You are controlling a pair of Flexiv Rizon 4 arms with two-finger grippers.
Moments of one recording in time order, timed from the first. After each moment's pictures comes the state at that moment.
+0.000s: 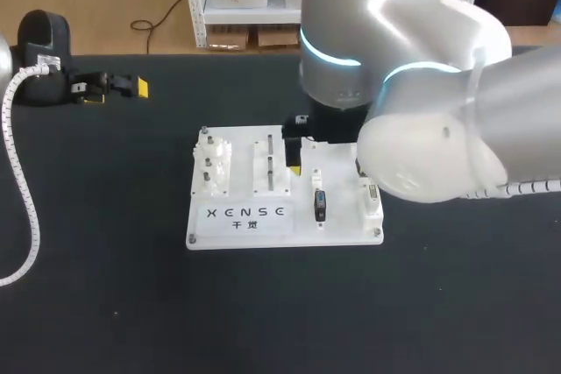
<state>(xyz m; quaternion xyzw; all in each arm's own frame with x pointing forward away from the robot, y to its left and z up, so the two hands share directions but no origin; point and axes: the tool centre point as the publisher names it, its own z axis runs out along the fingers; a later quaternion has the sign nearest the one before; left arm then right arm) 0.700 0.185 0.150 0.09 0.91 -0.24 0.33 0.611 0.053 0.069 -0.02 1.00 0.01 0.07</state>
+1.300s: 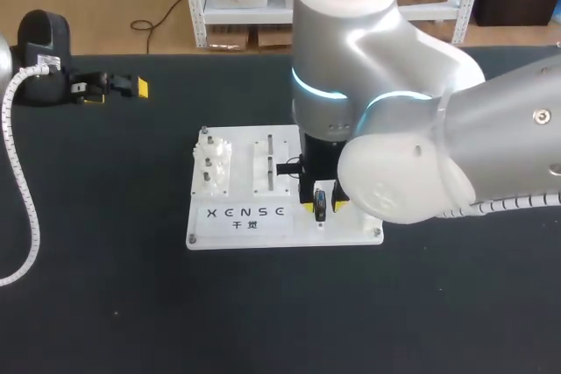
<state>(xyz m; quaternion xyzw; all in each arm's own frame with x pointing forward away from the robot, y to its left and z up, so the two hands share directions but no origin) 0.700 0.185 0.150 0.09 0.91 -0.24 0.33 0.584 0.061 0.017 -0.03 1.00 0.01 0.01</state>
